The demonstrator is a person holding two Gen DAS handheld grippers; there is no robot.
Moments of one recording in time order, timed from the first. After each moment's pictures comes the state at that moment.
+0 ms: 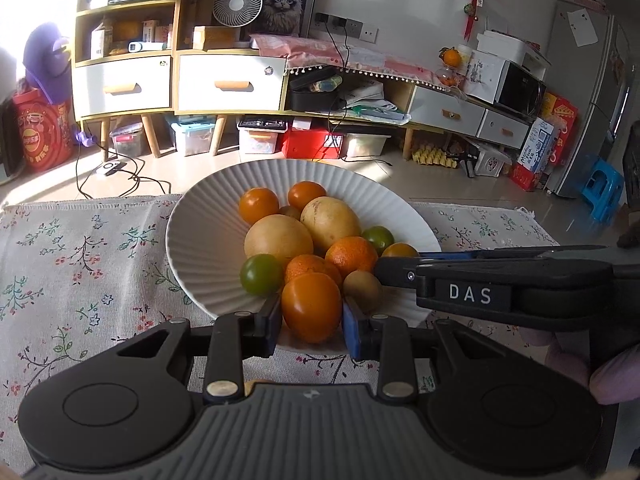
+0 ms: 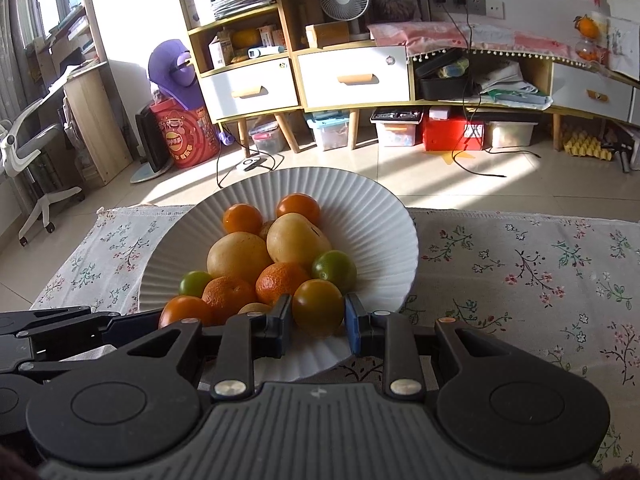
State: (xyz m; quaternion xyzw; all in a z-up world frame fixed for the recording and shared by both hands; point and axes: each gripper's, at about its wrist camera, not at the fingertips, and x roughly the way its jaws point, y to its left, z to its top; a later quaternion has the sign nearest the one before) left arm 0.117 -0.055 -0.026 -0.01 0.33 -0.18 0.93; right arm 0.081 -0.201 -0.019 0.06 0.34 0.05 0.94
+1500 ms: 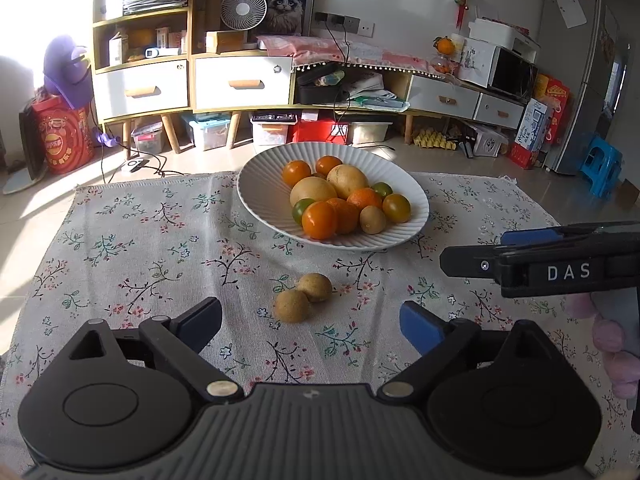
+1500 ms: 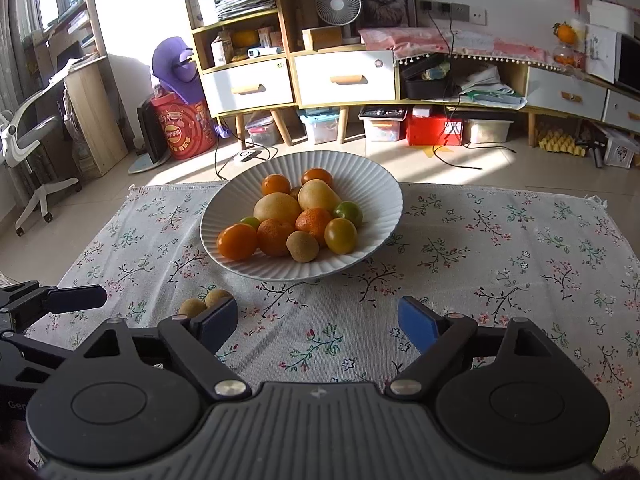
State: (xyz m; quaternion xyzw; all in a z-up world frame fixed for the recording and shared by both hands) left arm 0.040 -0.008 -0.012 0.02 0.34 -0.17 0.93; right arm 0.005 -0.178 0.006 0.05 0.35 0.02 0.93
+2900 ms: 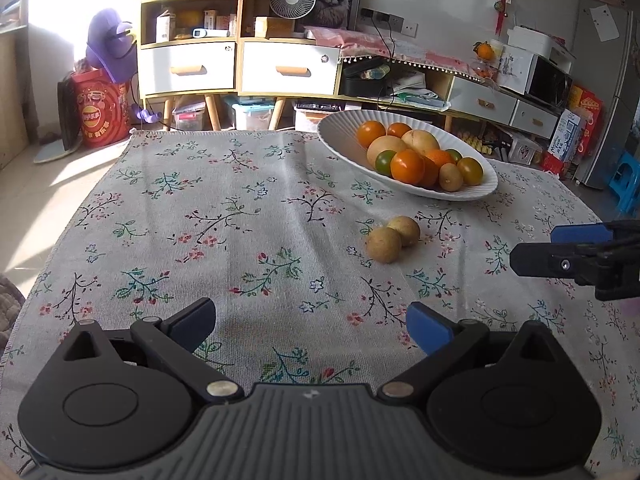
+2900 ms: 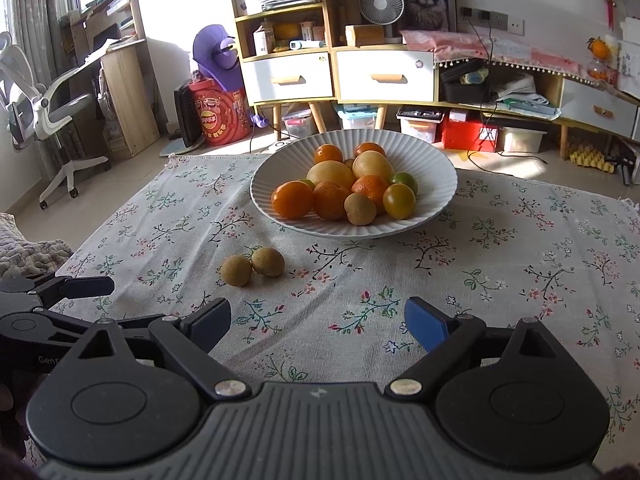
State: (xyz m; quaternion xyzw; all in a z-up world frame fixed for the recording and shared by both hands) left arm 0.031 0.043 -0.056 0.00 0.34 -0.13 0.93; right arm -0.013 -0.151 -0.014 0.02 0.34 0.07 0.94
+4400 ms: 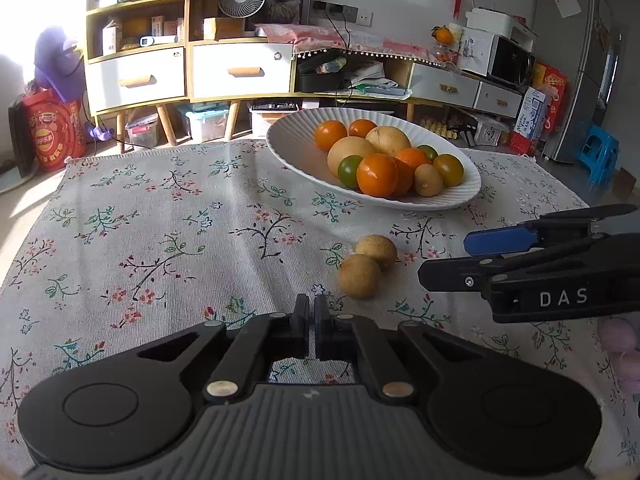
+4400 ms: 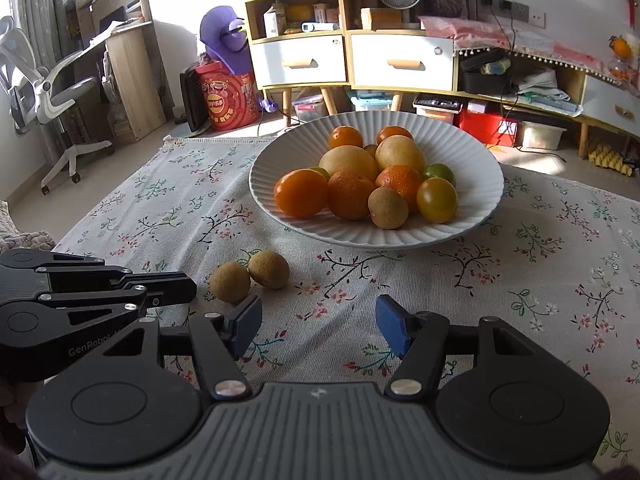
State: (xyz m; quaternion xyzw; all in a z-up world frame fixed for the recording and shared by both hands) left arm 0.069 0.027 -0.060 0.03 0.33 -0.19 0.92; right arm 0.025 -0.137 -0.030 0.01 0.36 0.09 0.93
